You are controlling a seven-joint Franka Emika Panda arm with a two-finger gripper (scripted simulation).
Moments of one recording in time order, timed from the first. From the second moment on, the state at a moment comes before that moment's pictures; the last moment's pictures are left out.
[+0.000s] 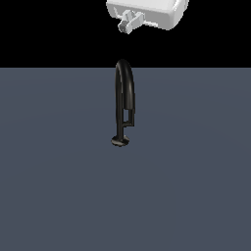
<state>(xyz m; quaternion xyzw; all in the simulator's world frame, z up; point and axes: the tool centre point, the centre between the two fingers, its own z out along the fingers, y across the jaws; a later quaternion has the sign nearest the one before) -0.026 0.001 0.375 -0.88 0.25 0.31 0.25</state>
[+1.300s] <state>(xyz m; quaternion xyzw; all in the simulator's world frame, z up) 0.073 -0.020 0.213 -0.65 0.41 0.50 0.40</state>
